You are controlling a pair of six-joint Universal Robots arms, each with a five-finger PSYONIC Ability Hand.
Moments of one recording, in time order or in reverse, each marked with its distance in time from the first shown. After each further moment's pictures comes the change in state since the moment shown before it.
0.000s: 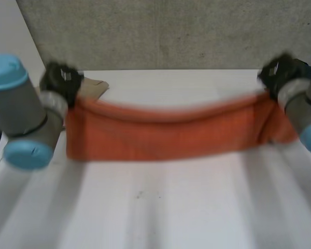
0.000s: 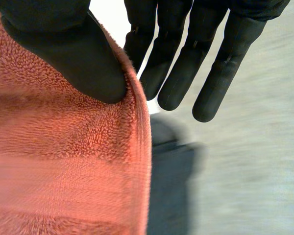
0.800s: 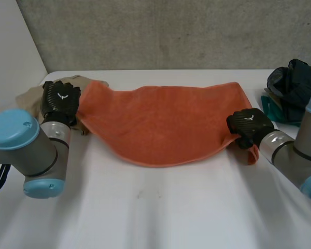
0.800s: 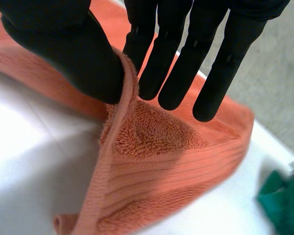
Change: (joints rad) left arm 0.018 -0.036 -0.305 0.508 -0.037 -0.122; right arm -0.046 0.042 0.363 -0.233 -0.334 0.567; left_hand 0.000 0.001 0.000 0.000 0.000; right_hand -0.015 -0.036 -0.047 -0.052 -0.032
